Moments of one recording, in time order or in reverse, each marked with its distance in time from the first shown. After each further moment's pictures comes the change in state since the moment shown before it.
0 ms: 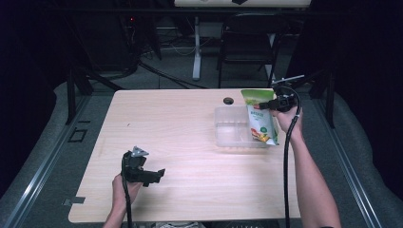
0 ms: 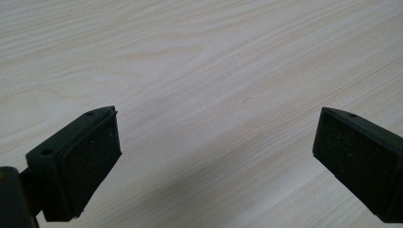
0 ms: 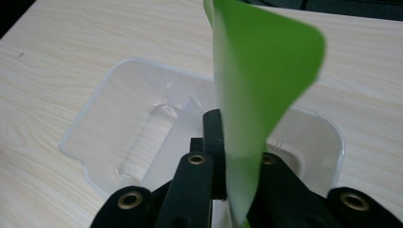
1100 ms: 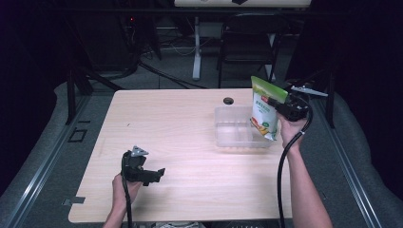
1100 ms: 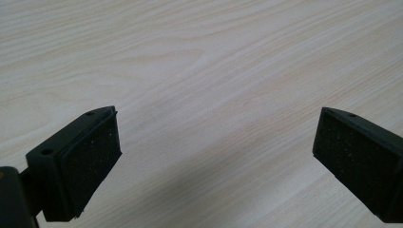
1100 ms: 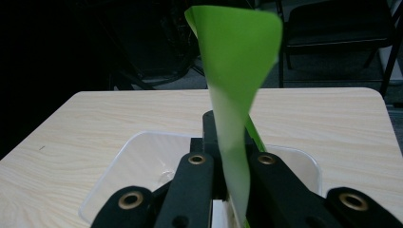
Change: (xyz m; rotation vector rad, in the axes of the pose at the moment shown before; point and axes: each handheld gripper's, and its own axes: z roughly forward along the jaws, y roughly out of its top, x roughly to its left) left arm 0.001 0.001 0.000 -0.014 -0.001 -0.007; right arm 0.006 -0.041 -0.033 -0.426 -0.027 0.097
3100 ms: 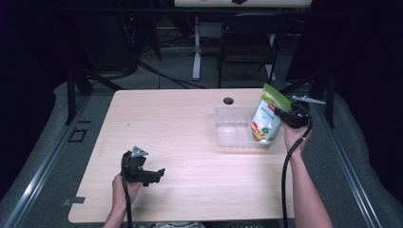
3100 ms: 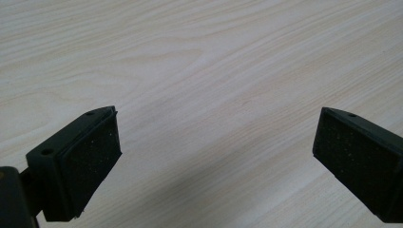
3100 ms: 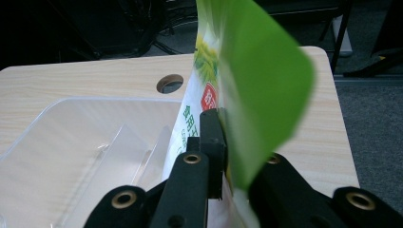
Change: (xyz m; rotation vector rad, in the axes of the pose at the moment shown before) left arm -0.001 -0.001 -0.001 0.001 0.000 0.006; right arm -0.038 -0.030 0.015 0.086 -0.151 0.008
